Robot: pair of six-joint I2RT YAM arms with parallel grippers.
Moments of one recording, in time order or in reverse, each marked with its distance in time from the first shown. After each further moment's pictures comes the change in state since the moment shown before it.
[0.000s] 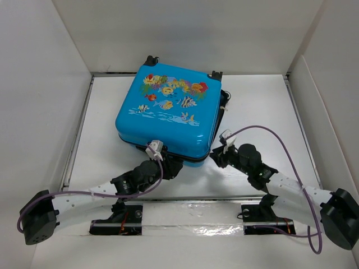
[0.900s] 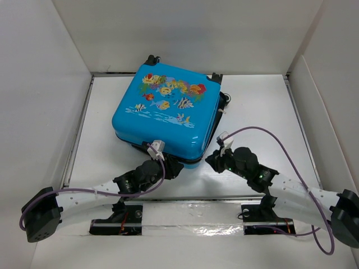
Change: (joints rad) left arm 0.000 0.051 0.000 0.045 0.003 0.003; right arm 0.136 -0.051 0.058 -0.146 0.110 0.152
